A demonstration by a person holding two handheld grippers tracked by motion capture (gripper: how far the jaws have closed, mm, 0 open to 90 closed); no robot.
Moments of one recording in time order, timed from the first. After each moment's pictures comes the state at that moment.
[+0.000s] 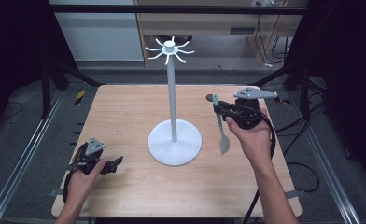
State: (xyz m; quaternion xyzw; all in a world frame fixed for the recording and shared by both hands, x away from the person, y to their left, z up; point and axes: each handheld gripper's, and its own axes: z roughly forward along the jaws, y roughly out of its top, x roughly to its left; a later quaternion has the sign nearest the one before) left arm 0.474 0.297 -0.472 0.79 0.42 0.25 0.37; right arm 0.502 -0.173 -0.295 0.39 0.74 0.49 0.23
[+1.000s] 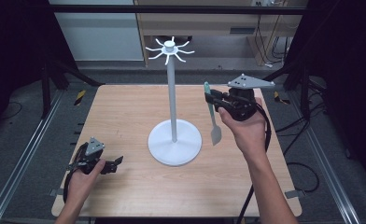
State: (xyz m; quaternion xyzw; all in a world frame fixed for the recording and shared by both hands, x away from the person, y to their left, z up) left arm 0.474 0.297 -0.472 0.79 0.42 0.25 0.37; right arm 0.499 -0.150 -0.258 0.36 0.73 0.52 0.24
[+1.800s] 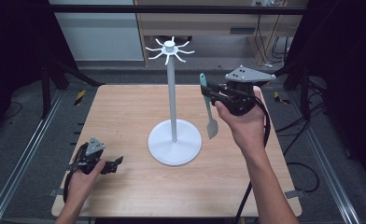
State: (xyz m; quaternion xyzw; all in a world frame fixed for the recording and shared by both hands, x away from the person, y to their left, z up) left arm 0.474 0.296 -0.472 0.80 0.42 0.24 0.37; right arm 0.492 -0.139 -0.232 0.34 0.73 0.54 0.26
